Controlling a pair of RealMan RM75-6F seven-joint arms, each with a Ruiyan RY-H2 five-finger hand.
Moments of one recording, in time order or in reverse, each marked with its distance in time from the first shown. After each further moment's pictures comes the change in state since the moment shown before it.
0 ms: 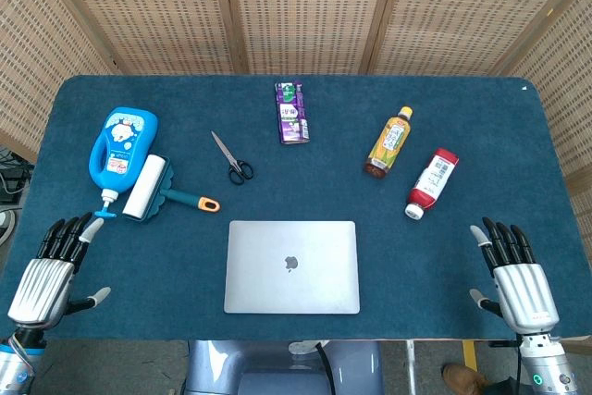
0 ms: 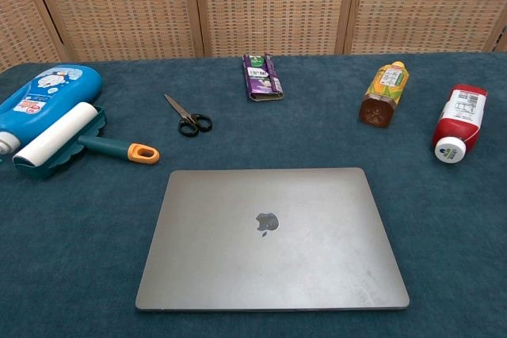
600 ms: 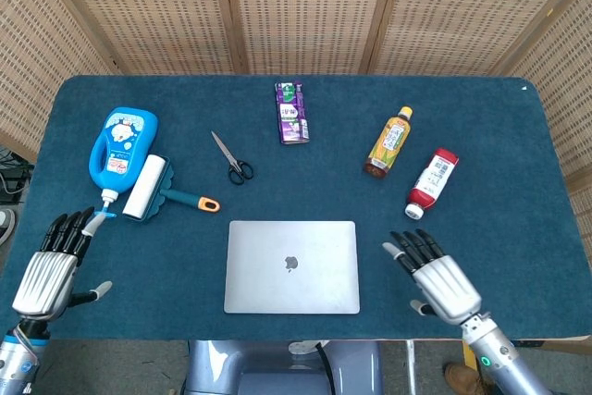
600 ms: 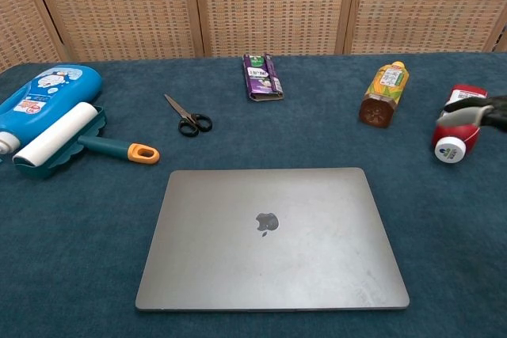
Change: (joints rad) left arm -0.007 -0.011 -0.050 0.010 -0.034 -0.057 0.011; right arm 0.227 0.009 -0.034 -0.095 -0.127 -0.341 0.011
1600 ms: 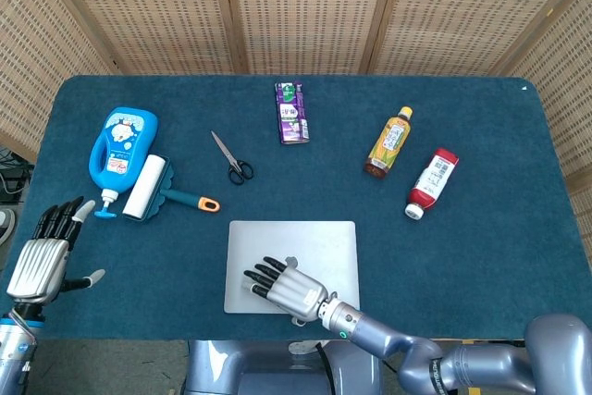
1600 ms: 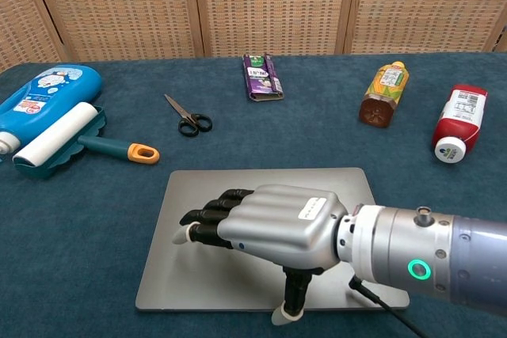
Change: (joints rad) left arm -0.023 0.015 -0.068 0.022 -0.112 -0.094 -0.054; right arm 0.458 -0.531 0.110 0.164 0.266 -0.477 -0.246
